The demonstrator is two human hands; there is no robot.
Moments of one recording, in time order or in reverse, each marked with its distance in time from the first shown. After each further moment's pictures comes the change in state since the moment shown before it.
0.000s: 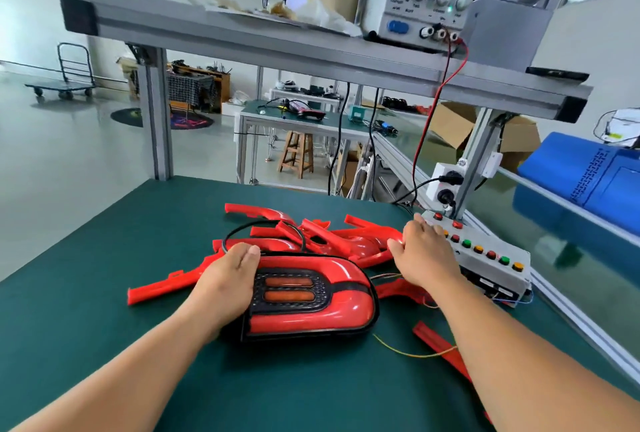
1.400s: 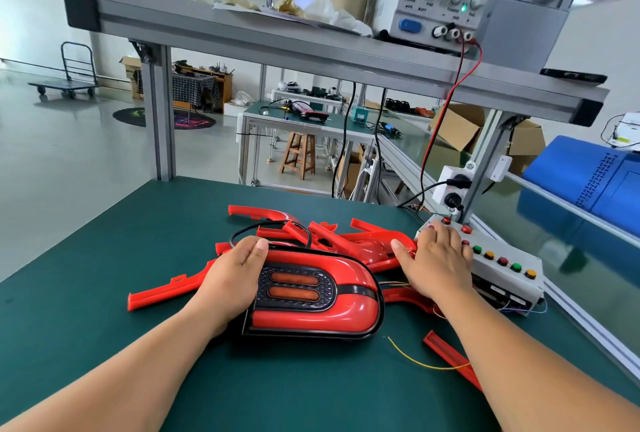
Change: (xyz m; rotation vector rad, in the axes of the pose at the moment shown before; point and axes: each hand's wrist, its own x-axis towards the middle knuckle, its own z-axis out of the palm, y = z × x) left_hand 0.015 -0.001 0.000 -0.114 -0.008 0.062; right_hand 0.010 0.011 0.023 -0.123 0.086 0.096
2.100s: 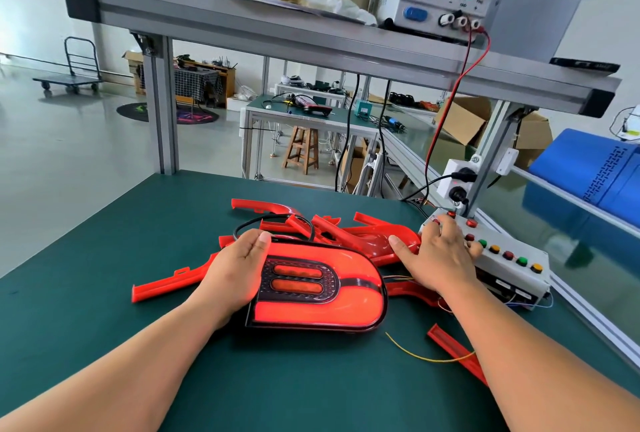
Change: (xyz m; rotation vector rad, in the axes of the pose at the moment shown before) left_hand 0.001 0.000 0.000 -0.020 0.007 -0.012; right_hand 0.002 0.002 0.001 0.009 -0.006 -0.008
